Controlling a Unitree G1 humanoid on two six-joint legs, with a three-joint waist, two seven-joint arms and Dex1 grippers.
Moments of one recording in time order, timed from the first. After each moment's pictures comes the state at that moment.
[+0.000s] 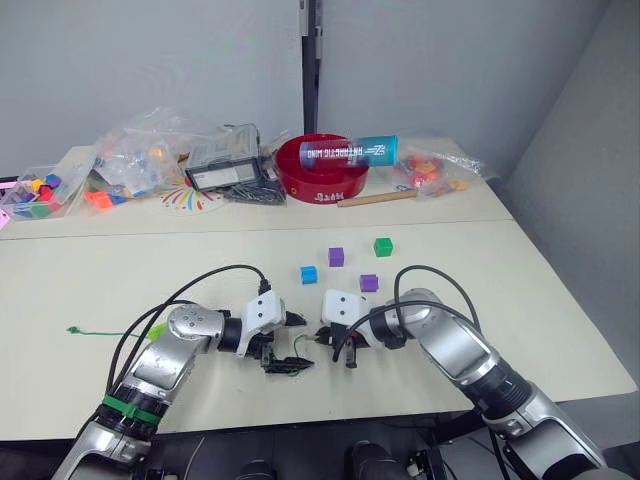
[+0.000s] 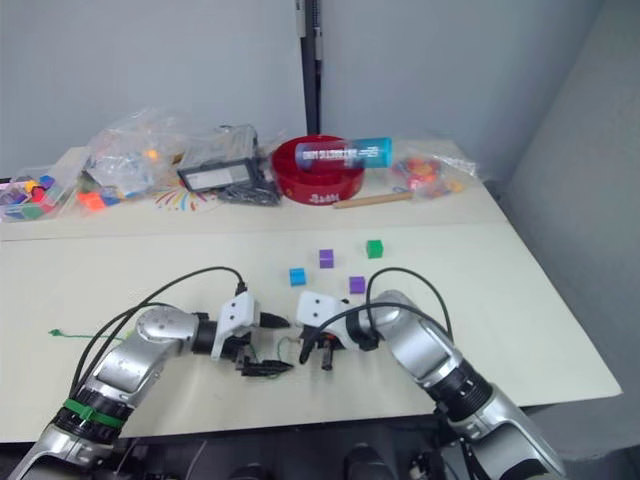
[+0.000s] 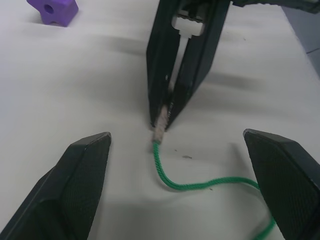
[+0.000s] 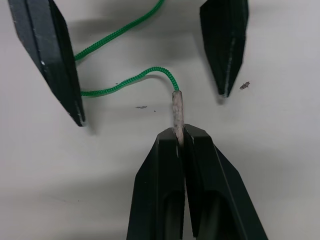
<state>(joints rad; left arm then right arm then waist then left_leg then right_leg) -0.39 0.59 -0.25 0.02 -0.22 0.26 -1.17 -0.62 -0.46 0.54 -0.14 -0.02 0.63 1.01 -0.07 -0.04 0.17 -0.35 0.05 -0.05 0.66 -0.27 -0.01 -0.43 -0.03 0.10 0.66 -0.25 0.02</state>
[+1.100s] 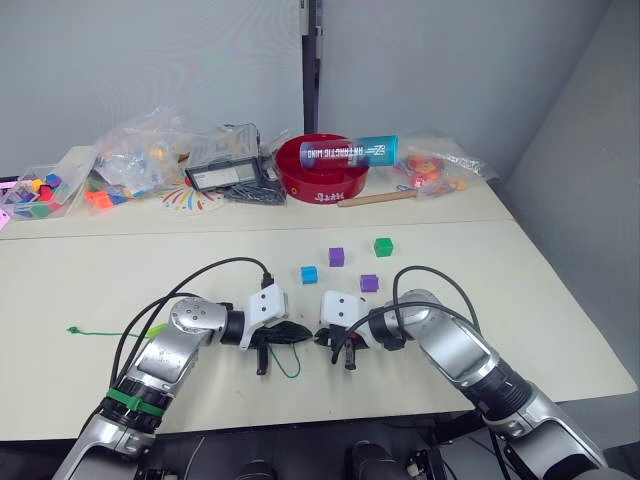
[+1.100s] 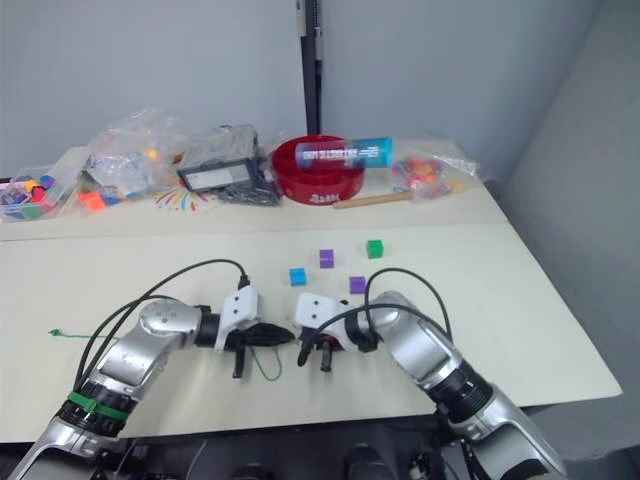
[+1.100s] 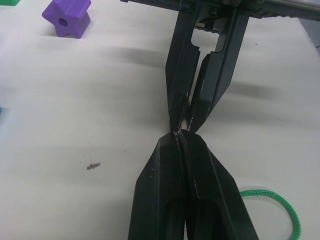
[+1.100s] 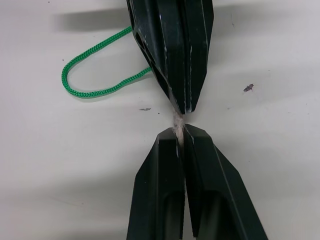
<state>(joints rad) -0.41 0.60 -0.23 0.02 -0.22 0.30 -1.18 -0.62 -0.47 0.55 -0.15 -0.02 0.64 1.00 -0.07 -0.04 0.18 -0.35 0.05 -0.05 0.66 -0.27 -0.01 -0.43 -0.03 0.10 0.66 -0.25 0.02</state>
